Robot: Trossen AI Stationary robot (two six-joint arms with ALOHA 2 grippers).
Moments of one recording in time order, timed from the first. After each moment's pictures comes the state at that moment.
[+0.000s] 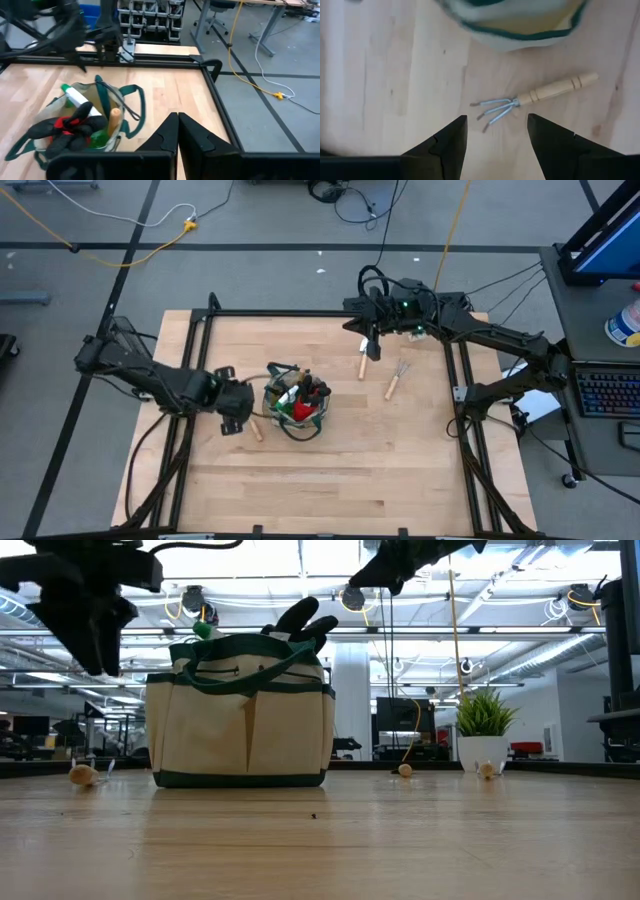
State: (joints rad) left arm -0.29 1.21 0.94 -1.17 -0.28 -0.41; right arm -0.43 1.33 1.25 -0.29 -0.29 -0.22
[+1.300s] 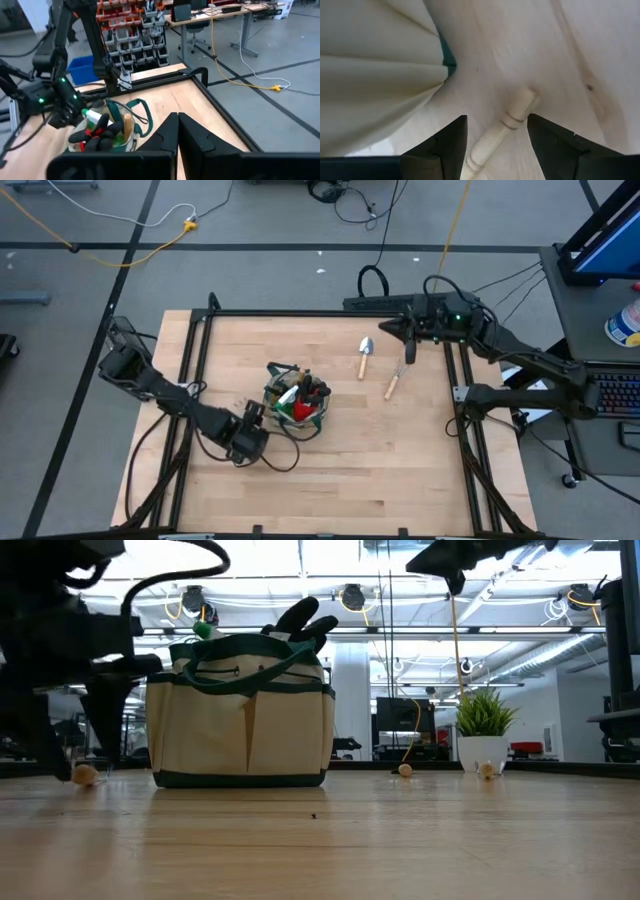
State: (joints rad) left arm -0.50 1.50 0.74 -0.64 -0.31 -0.02; right arm -0.52 0.93 0.93 -0.20 -0.31 0.06
